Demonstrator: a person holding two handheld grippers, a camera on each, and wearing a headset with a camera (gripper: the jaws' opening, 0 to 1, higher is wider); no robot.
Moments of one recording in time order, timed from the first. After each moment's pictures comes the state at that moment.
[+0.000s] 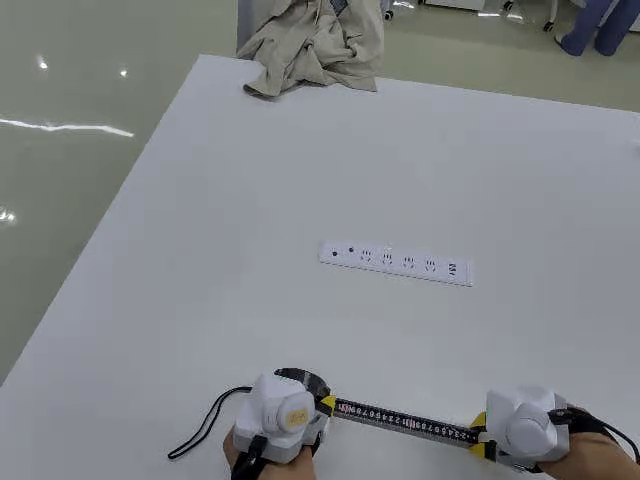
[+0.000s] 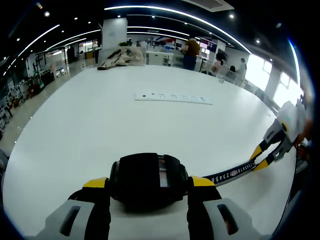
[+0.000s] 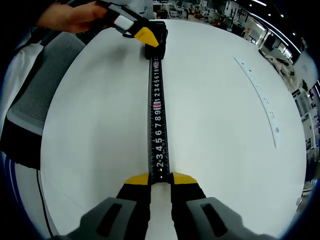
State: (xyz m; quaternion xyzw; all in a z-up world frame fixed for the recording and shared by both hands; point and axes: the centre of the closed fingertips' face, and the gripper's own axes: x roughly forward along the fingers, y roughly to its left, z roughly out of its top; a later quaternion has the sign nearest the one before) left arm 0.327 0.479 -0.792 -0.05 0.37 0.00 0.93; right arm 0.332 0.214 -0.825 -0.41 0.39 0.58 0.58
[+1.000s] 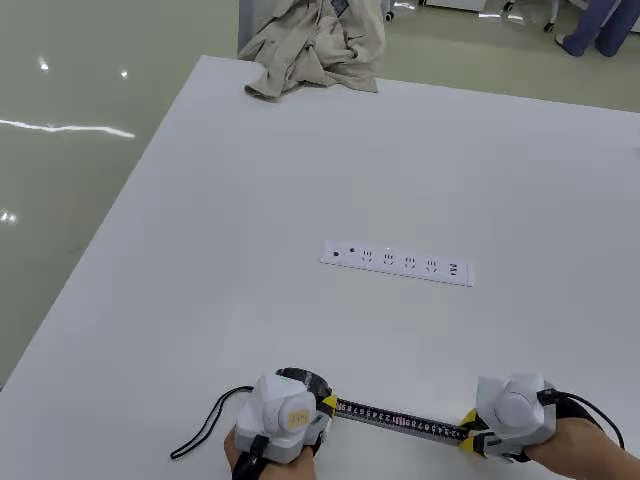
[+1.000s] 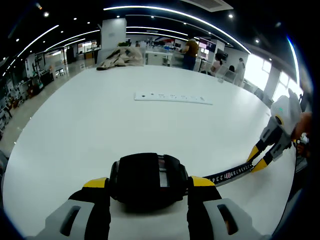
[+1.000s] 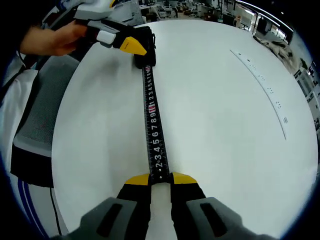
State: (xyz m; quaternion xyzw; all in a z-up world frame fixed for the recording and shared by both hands) left arm 0.327 0.479 -0.793 -0.04 0.37 0.00 0.93; right arm 0.329 0.233 -0.825 -0.34 0.45 0.59 0.58
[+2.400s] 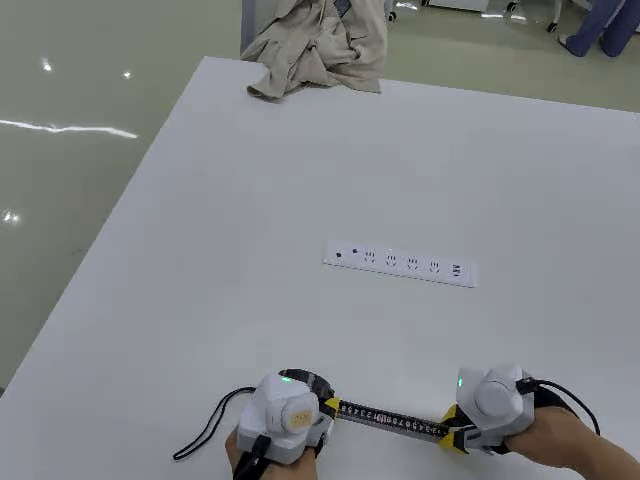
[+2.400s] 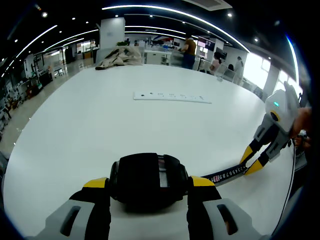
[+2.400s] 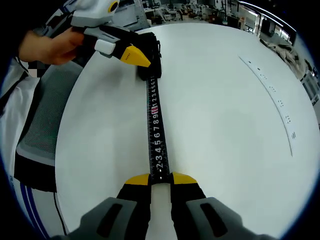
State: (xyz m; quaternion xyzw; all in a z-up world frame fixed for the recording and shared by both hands) left arm 0.327 0.479 -0.792 -0.04 0.38 0.00 0.92; right arm 0.325 0.267 -0.827 -0.33 0.44 0.61 0.57
